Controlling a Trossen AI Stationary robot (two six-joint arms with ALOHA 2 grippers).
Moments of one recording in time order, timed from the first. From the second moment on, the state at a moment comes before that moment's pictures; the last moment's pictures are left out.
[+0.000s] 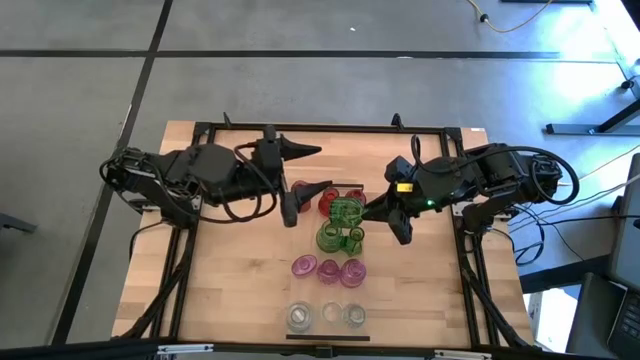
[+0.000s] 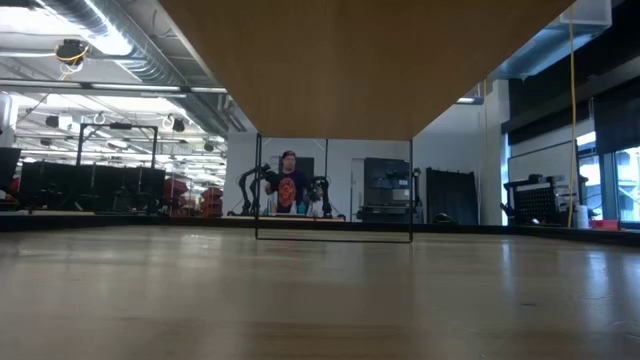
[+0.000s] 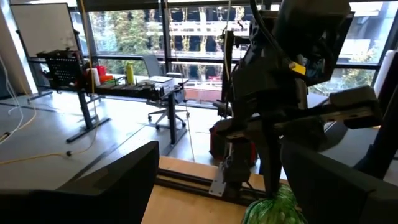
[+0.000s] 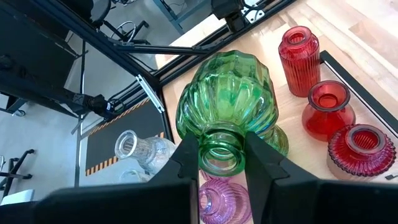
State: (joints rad) left arm -0.29 1.52 1.89 -0.41 -0.63 -0.05; right arm 0.31 1.55 2.10 -1.17 0.12 0.76
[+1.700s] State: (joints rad) left arm -0.31 1.65 1.89 -0.53 -0.38 -0.16; right arm 0.25 1.56 2.10 -1.17 0.04 0.60
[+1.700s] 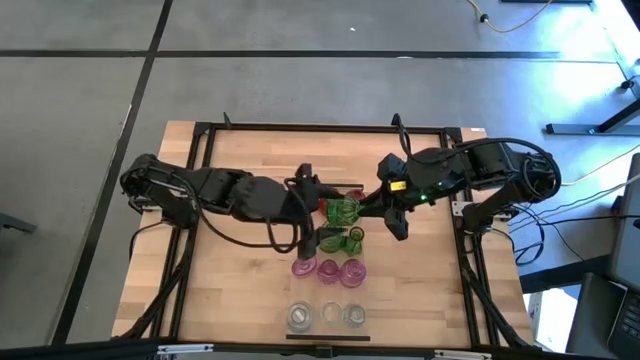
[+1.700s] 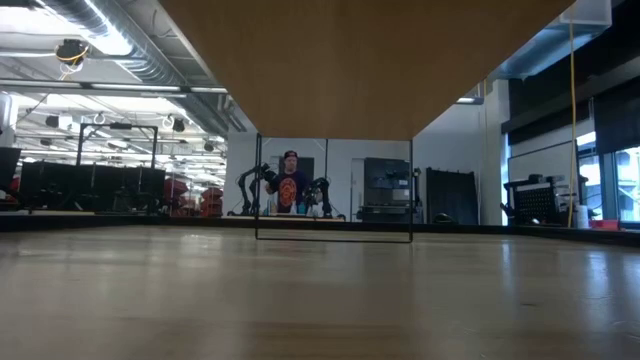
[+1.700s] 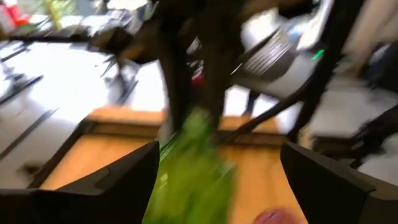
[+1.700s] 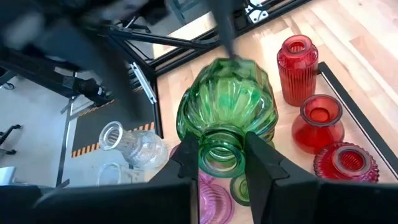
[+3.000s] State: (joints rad) left arm -0.35 1.64 1.93 -1.03 -0.46 -0.39; right arm 0.19 1.69 2.10 -0.95 -0.11 0.53
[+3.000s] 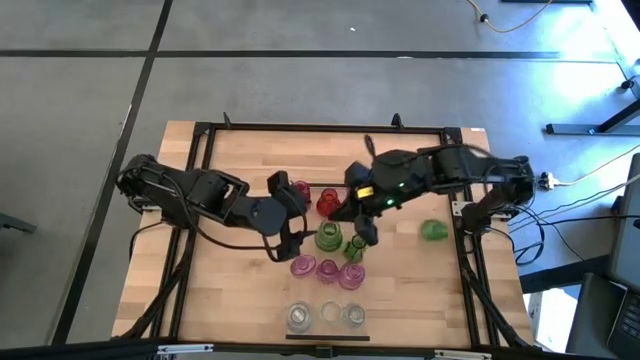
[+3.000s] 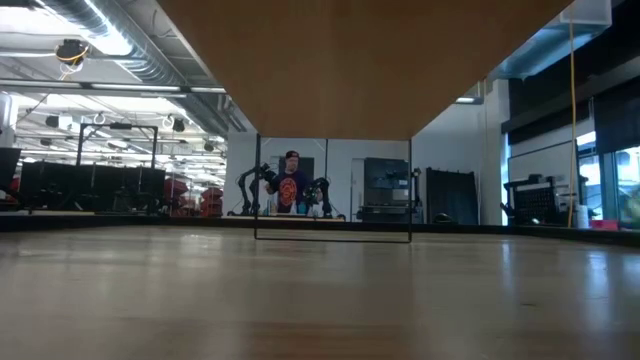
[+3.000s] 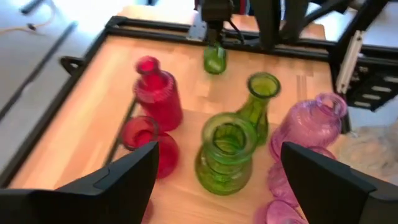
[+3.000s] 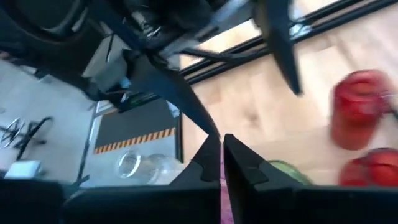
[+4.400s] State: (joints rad) left arm -0.32 1.48 2.07 -1.27 -0.70 -0.42; right arm 0.26 1.45 1.83 -1.57 0.66 1.12
